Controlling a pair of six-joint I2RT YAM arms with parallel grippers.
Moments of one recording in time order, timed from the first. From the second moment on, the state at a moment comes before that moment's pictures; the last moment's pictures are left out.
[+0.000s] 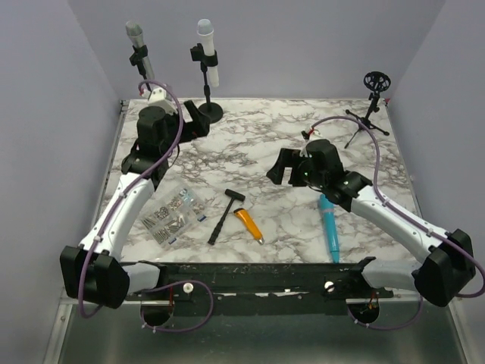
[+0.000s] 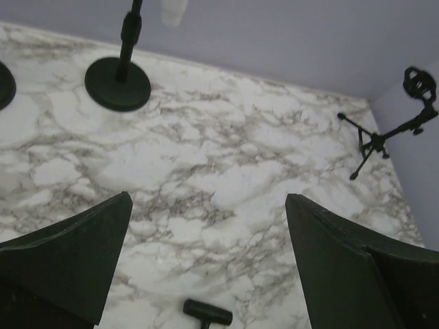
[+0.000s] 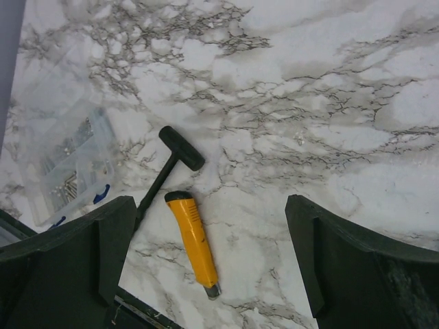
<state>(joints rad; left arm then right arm) -0.26 1.19 1.07 -0.14 0.05 -0.46 0.62 1.26 0.96 -0.28 0.02 0.55</state>
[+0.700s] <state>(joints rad) -0.14 1.89 1.85 0.18 0.19 -0.35 0.62 1.11 0.87 -0.22 -0.06 0.45</state>
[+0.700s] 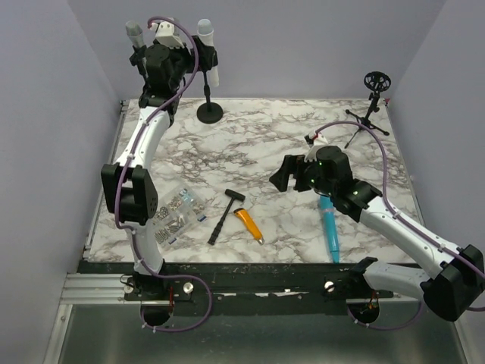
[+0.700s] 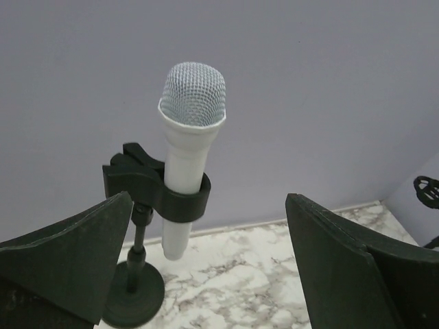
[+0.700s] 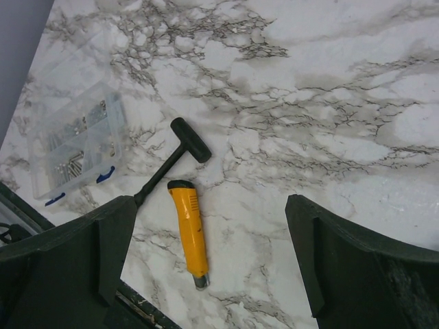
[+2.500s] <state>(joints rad) -0.38 1.90 1.79 0.20 0.04 -0.29 0.62 1.11 0.86 -0.25 0.02 0.40</state>
